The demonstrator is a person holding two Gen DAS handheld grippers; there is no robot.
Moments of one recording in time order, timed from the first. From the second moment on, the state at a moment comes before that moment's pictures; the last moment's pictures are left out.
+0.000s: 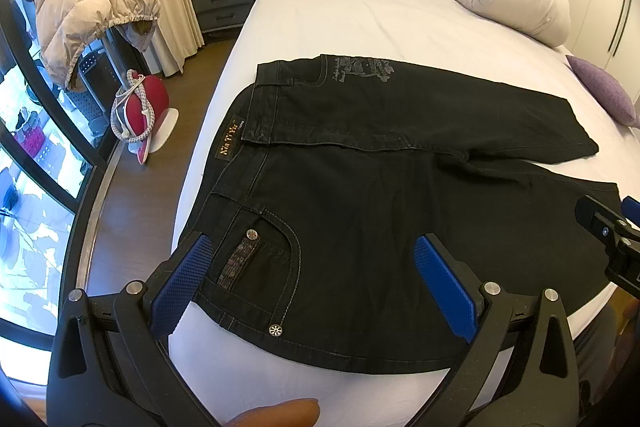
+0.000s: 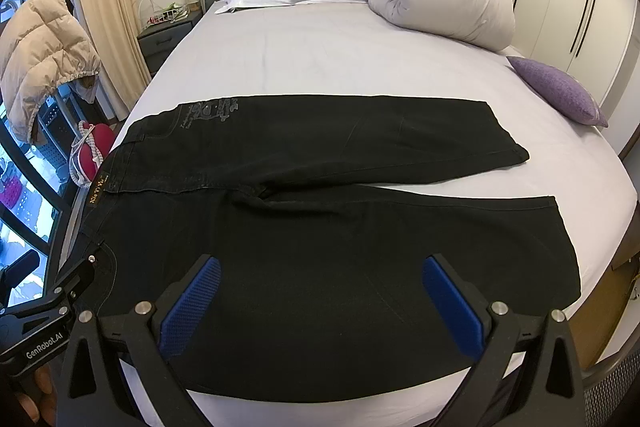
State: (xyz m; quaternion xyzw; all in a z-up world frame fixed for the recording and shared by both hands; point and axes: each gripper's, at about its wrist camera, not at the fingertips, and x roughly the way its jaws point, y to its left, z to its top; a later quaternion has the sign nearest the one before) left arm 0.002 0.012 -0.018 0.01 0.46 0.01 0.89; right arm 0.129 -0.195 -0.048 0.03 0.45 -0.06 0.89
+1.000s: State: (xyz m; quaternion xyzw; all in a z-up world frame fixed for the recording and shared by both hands) left arm 0.057 0.035 -0.019 0.03 0.42 -0.02 0.91; right arm 0.204 -0.228 -0.039 0.04 0.40 0.02 0.91
